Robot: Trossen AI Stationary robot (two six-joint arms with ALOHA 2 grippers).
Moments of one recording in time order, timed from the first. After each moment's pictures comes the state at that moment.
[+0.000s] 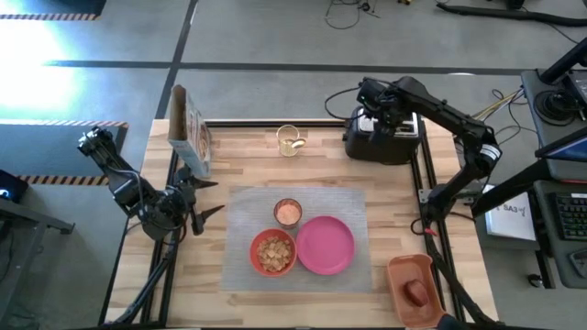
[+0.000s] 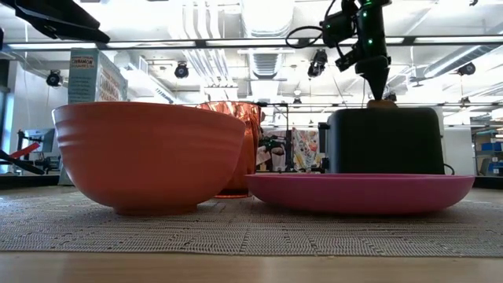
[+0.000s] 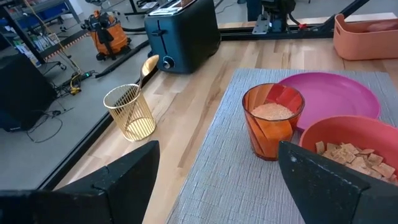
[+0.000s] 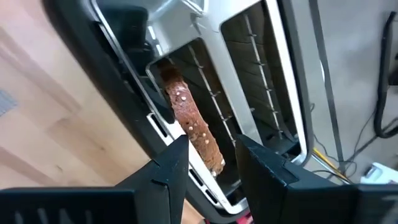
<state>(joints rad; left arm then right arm) -0.79 0.68 0.69 -0.82 -1.05 -0.59 -0.70 1.58 1.59 -1.49 0.35 -0.17</state>
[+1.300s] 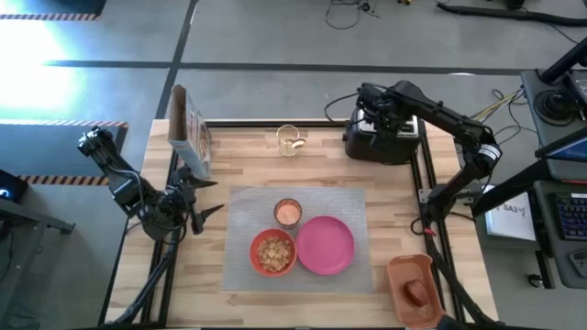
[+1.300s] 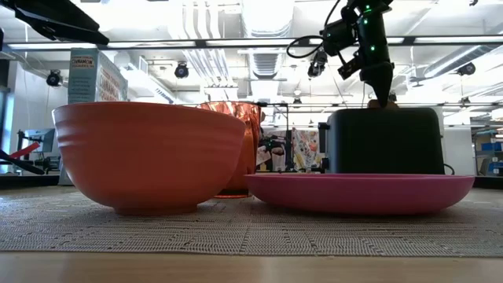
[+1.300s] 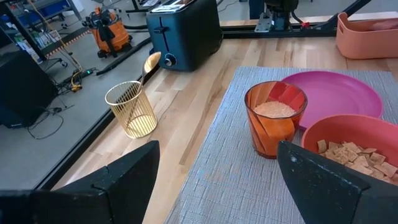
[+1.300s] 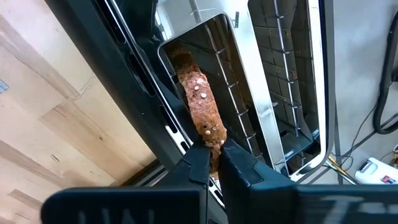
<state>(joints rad) -0.79 0.68 0.69 -0.84 -1.05 -0.62 -0.70 1.58 1.52 -1.48 0.35 -0.18</state>
